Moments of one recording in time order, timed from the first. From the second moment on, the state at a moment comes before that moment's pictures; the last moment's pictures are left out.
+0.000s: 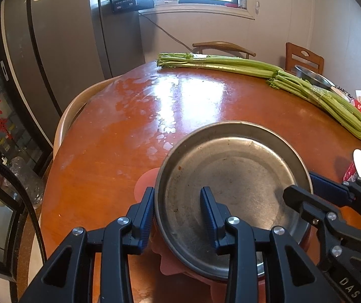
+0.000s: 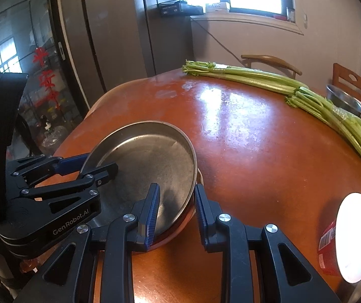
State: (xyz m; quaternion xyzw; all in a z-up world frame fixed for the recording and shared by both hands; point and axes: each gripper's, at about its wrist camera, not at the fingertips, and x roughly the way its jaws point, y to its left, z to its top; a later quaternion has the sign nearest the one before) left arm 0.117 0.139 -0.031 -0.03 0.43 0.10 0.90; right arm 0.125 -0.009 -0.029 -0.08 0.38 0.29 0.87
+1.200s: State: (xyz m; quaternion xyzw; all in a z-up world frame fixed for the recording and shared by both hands) left arm 0.093 0.169 -0.009 -0.08 0.42 0.11 0.90; right arm 0.122 -0.029 -0.015 -0.04 0.37 0.31 0.88
